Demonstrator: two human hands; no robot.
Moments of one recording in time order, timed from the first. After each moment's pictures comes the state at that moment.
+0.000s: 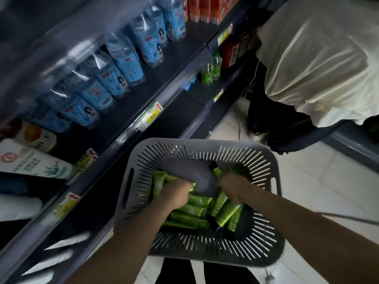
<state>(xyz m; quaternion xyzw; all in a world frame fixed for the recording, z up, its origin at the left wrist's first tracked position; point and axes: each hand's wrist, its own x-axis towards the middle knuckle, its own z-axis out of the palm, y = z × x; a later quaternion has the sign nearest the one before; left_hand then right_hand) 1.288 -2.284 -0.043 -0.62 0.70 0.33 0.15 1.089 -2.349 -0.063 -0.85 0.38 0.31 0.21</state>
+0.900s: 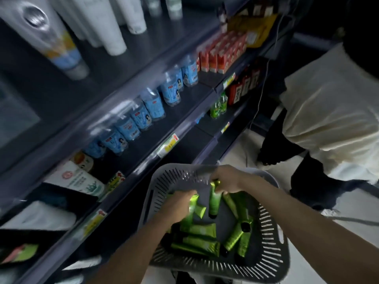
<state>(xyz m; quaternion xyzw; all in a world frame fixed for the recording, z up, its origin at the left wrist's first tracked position) 1.310 -2.285 0.027 -0.67 0.67 0.31 0.03 1.135 -2.393 0.077 -0.85 0.38 0.16 0.34</state>
